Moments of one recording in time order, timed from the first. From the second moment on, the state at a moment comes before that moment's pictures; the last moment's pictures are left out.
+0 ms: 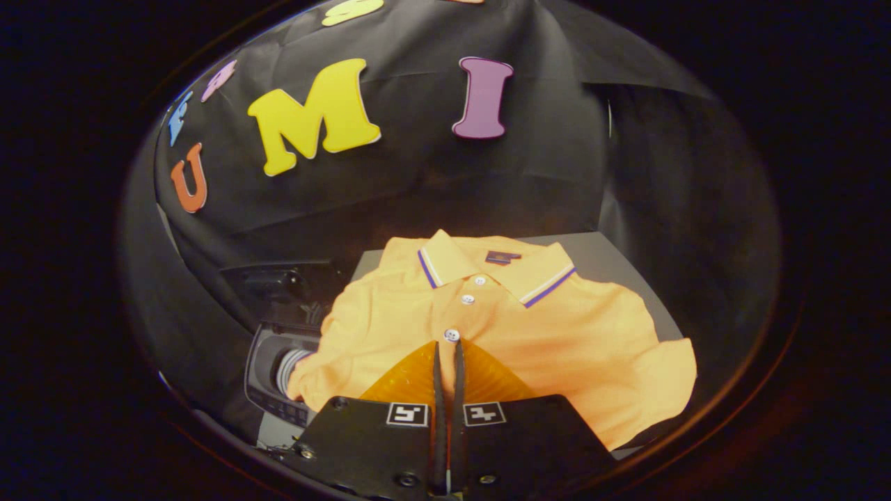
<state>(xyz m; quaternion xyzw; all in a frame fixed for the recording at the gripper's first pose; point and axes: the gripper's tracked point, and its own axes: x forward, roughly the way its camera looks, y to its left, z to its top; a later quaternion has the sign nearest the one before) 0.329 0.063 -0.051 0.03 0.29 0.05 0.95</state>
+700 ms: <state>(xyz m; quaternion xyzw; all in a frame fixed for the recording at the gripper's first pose) 0.317 0.216 -0.013 0.02 0.28 0.16 0.95</state>
